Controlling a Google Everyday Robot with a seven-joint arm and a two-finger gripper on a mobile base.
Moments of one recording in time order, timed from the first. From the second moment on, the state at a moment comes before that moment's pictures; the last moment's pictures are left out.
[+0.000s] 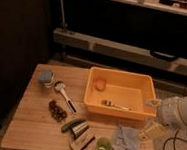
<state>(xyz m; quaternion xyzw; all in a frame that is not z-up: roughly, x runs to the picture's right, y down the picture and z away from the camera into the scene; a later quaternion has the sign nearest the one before) 0.200 0.124 0.516 -0.27 -0.20 0.26 0.90</state>
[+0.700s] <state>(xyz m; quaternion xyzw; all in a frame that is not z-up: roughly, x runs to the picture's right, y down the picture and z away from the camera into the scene) 0.160 0.155 0.530 -0.31 -0.23 0.25 0.89</state>
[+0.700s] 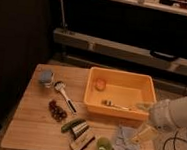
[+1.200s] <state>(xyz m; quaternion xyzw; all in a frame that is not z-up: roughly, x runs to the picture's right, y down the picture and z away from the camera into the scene) 0.078 0.258 0.590 -0.36 -0.21 0.24 0.88</state>
